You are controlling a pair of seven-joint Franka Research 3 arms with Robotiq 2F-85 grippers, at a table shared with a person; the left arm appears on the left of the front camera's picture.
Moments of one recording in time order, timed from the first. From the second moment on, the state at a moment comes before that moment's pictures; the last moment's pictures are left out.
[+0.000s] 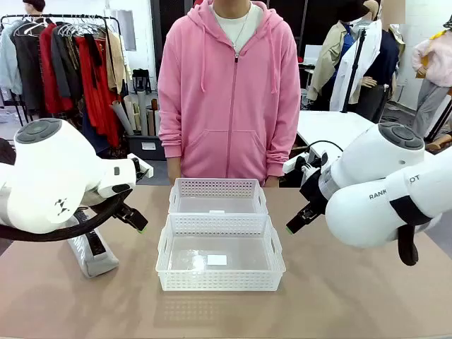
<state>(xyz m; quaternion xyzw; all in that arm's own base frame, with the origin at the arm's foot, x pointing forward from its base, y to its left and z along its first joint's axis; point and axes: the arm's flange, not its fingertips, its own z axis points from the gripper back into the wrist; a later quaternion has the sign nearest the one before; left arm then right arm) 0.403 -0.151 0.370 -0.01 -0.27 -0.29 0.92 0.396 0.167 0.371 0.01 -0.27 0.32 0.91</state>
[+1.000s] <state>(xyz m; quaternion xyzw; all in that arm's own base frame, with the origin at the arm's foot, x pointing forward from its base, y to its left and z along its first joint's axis) 0.403 -0.151 0.370 -0.01 -0.27 -0.29 0.92 0.396 0.167 0.371 0.01 -0.27 0.32 0.91</state>
